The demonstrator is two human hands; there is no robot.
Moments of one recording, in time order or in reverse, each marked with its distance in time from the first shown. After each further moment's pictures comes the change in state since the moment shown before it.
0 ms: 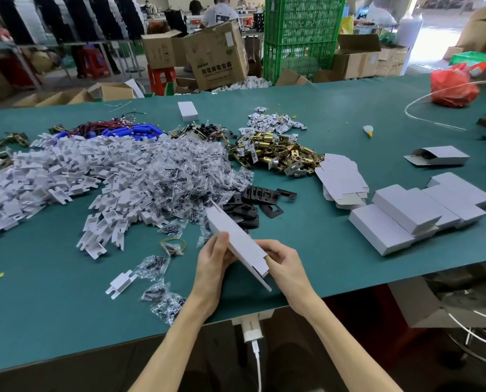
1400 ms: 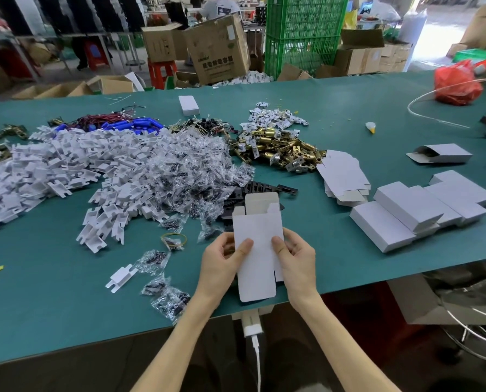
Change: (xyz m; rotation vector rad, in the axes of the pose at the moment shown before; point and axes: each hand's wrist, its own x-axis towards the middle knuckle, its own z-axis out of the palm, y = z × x) left_hand -0.002 -0.009 0.003 0.259 -0.008 0.055; right_hand 0.004 0.016 0.000 0.190 0.295 -0.004
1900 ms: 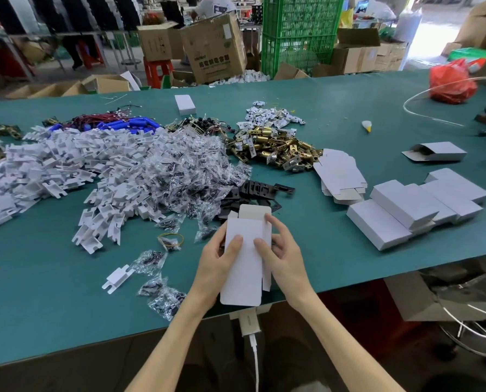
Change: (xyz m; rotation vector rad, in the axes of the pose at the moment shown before) left_hand -0.002 0.009 -0.003 -0.088 -0.097 -0.007; right_hand -0.004 -0.007 0.005 -0.122 -0.166 -0.045
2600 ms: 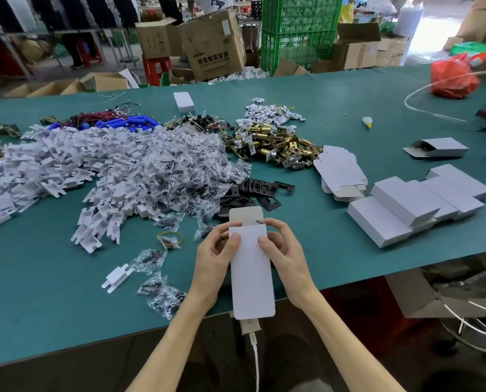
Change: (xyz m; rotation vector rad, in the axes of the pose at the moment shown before) left_hand -0.003 0.002 0.001 -0.021 0.091 0.043; right_hand -0.003 -0.009 -0.006 0.094 -0.093 0.006
